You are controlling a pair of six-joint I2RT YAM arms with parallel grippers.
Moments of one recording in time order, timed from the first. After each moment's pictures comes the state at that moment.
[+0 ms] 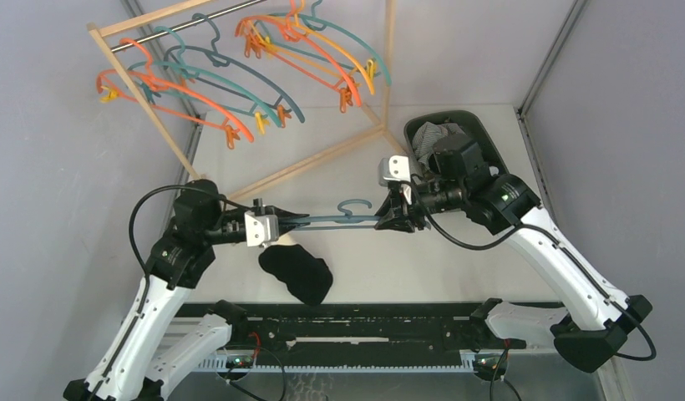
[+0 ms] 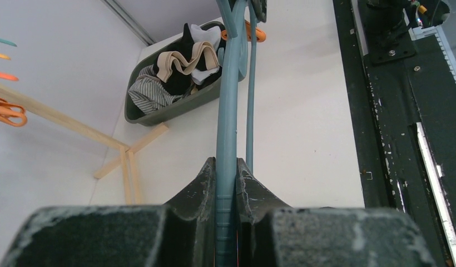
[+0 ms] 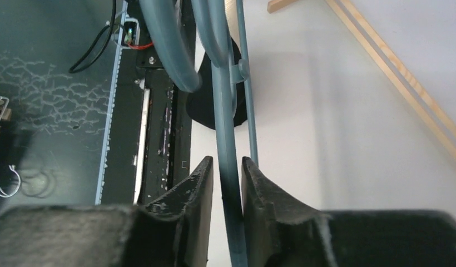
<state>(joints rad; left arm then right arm) -0.42 0.73 0.98 -0.53 0.95 0.70 0.65 1.14 1.40 -0.88 -0.80 -0.48</state>
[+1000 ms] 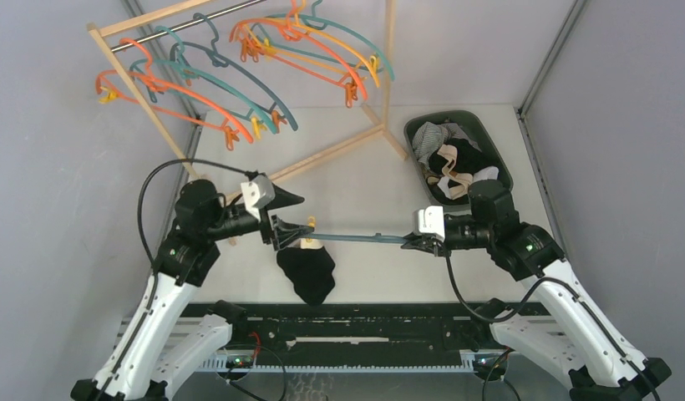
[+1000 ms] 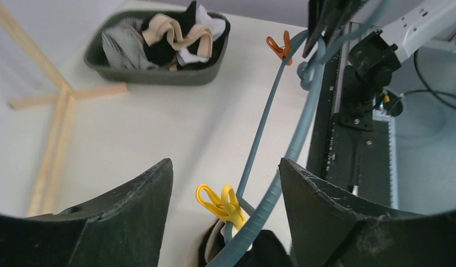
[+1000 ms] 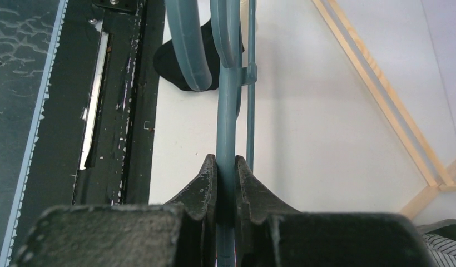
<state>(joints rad) -0.36 0.71 0.89 -0.35 0.88 0.18 0.53 0.80 0.98 -0.79 -0.82 -0.74</state>
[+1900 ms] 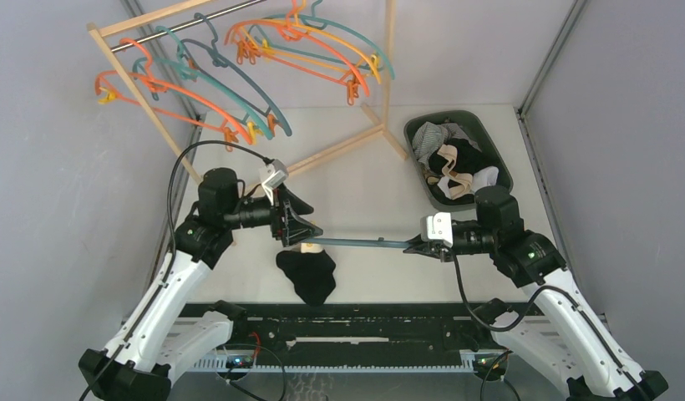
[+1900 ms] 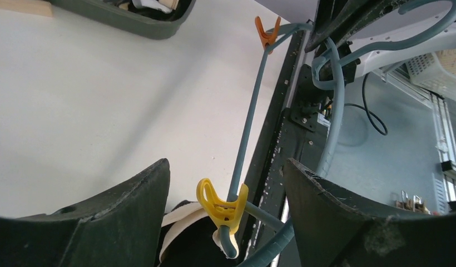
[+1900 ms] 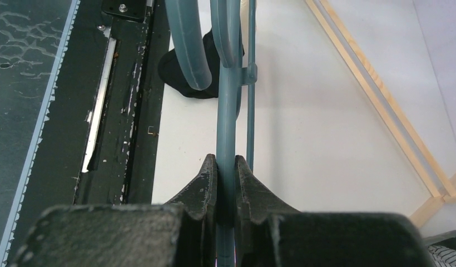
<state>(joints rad) -0.36 0.87 0.88 -0.37 0.90 -0.09 0.46 0.73 0.89 -0.75 -0.92 -0.77</state>
